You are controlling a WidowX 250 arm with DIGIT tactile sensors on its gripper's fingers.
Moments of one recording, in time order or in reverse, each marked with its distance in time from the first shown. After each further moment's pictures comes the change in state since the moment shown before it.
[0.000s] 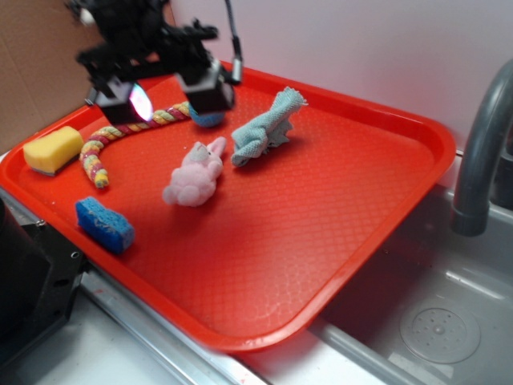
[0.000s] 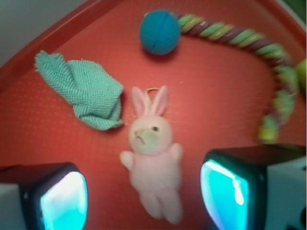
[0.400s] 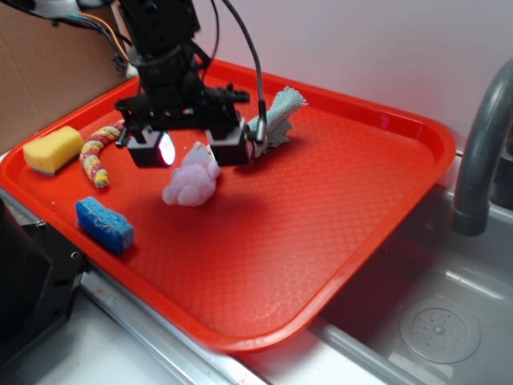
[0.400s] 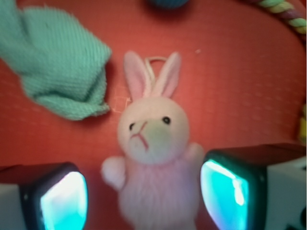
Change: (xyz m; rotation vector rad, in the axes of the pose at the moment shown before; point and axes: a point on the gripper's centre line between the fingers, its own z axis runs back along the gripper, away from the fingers) arm -0.005 0.021 -0.049 0.148 0.117 -0.073
